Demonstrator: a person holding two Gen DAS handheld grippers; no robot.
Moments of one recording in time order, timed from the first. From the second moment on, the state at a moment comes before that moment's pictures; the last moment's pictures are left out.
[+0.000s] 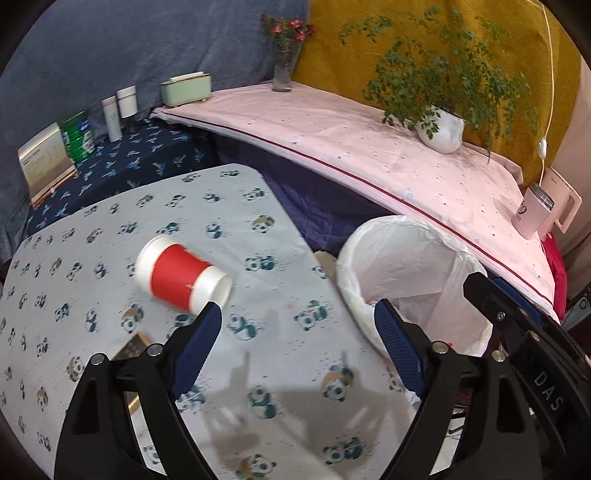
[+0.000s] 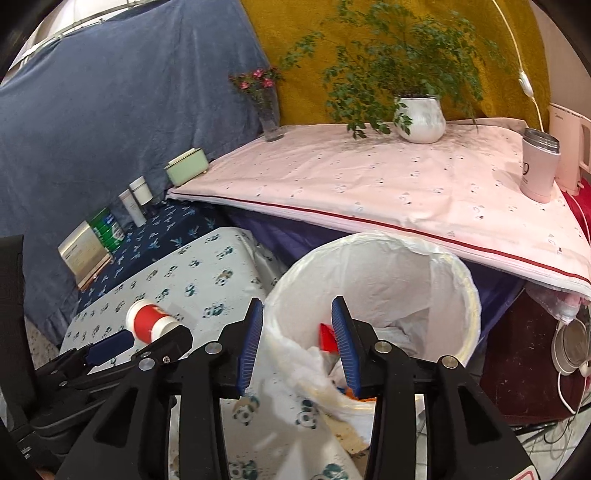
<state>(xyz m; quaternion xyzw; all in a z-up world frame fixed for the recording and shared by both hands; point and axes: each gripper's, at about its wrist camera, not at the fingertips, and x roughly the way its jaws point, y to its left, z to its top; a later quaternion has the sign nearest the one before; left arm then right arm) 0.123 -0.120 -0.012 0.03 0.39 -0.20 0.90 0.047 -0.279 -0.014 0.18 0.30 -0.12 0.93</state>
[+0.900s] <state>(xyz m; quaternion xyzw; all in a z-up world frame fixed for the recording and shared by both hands) 0.125 0.017 -0.053 0.03 0.43 -0.11 0.90 0.089 -0.158 -0.027 0.13 0.35 -0.03 0.93</state>
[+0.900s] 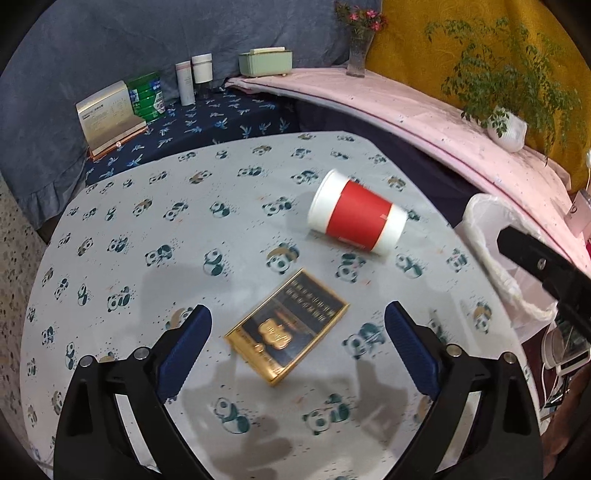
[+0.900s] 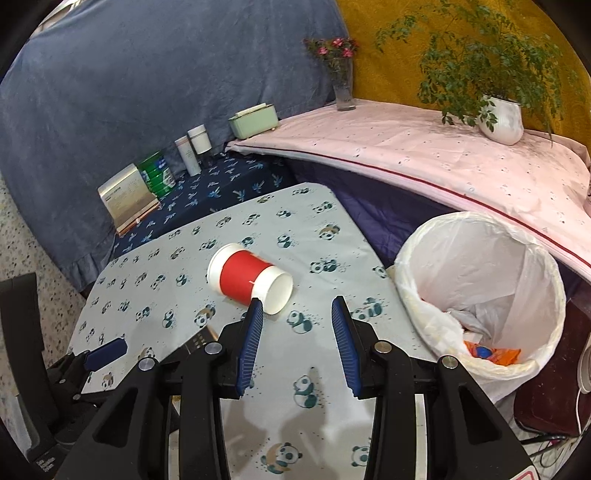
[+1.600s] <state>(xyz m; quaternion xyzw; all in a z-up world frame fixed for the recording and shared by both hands) 0.151 0.033 -0.114 0.08 0.47 -0.14 0.87 0.120 -0.129 -0.057 0.12 0.39 -0.01 0.91</state>
